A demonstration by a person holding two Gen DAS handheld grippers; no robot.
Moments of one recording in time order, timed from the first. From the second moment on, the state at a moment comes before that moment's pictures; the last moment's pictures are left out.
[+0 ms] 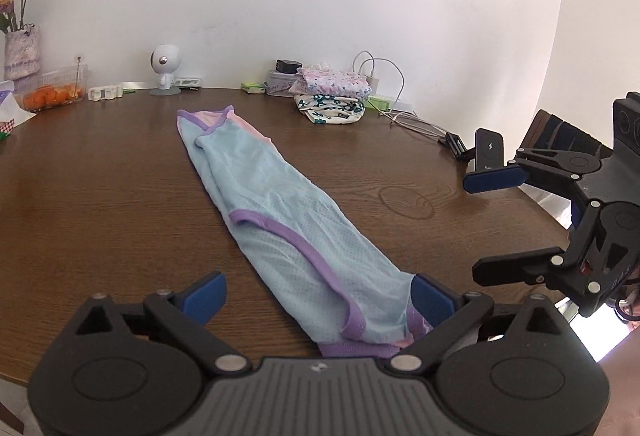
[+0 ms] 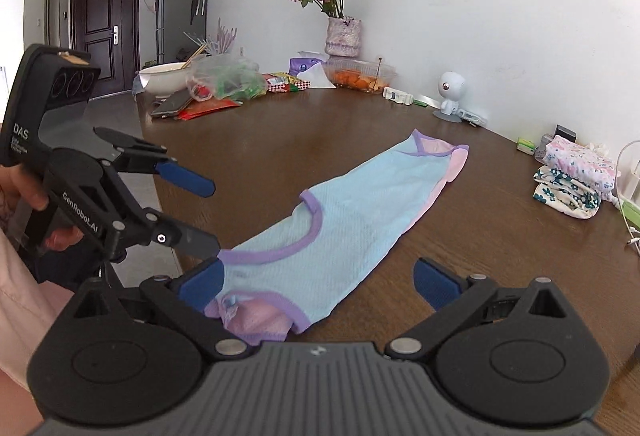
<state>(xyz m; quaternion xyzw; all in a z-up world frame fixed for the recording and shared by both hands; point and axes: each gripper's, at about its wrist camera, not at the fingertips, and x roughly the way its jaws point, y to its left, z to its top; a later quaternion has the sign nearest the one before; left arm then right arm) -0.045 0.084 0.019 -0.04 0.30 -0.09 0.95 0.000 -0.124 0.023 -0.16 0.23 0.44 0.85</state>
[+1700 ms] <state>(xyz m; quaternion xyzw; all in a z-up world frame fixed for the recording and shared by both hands) -0.010 0.044 -0.015 0.51 0.24 -0.27 0.78 0.099 -0.048 0.016 -0.21 0.41 0.56 0.69</state>
